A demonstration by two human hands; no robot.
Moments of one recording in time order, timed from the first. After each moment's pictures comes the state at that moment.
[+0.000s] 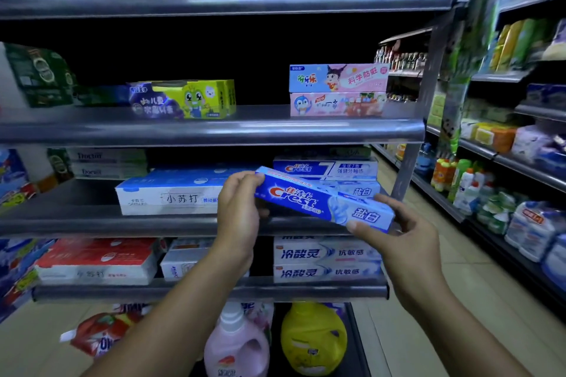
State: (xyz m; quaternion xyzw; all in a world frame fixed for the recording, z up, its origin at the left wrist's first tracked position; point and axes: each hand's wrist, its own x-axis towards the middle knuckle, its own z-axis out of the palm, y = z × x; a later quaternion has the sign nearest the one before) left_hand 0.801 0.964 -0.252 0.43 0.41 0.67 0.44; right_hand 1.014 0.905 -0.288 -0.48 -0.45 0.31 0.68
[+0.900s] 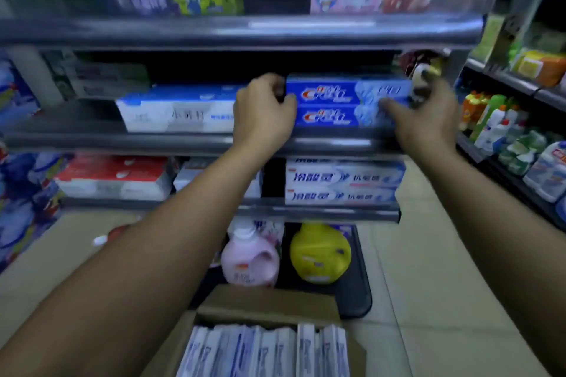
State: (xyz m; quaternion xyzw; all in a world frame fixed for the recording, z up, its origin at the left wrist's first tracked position) left_hand 0.804 0.997 -0.248 0.63 0.58 0.51 0.07; right_hand 1.038 0.991 -0.264 -0.66 -0.49 0.05 0.57
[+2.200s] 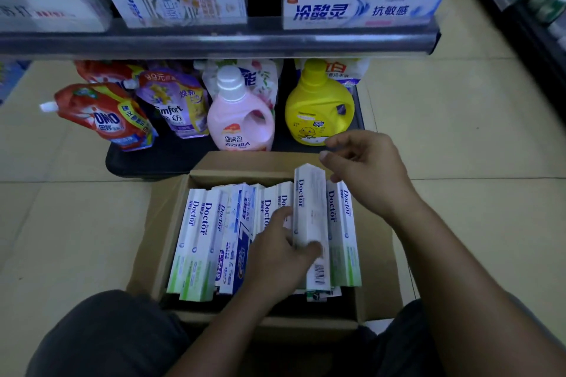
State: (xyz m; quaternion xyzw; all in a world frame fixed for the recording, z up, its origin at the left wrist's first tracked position) left_hand 0.779 0.735 -0.578 0.51 0.65 0.22 0.52; right_hand 0.947 0.811 -0.492 -0.67 -0.52 0.39 0.36
